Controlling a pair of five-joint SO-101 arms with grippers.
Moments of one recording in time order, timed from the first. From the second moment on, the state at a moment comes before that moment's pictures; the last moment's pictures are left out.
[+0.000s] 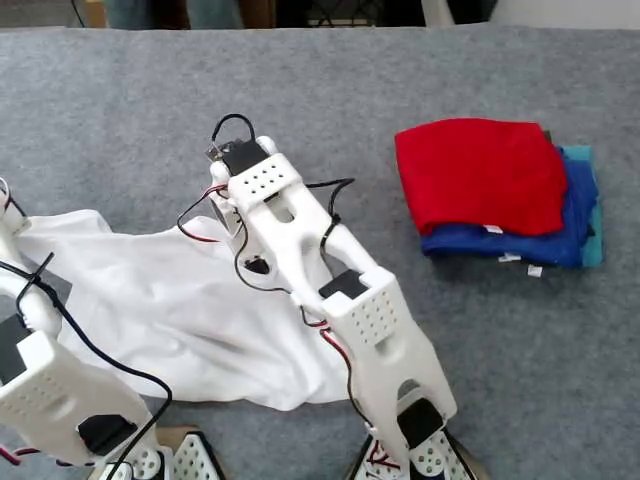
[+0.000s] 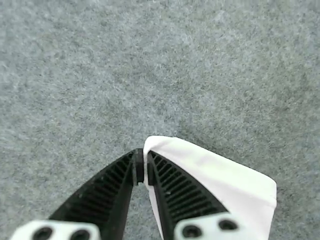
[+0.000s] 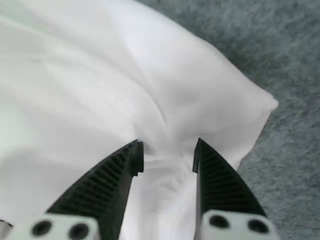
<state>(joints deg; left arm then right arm) -44.1 10.8 8.5 50.1 1.7 -36.3 46.5 -36.3 100.3 -8.9</state>
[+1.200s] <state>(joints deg) -44.1 10.8 8.5 50.1 1.7 -37.3 46.5 -36.3 100.3 -8.9</state>
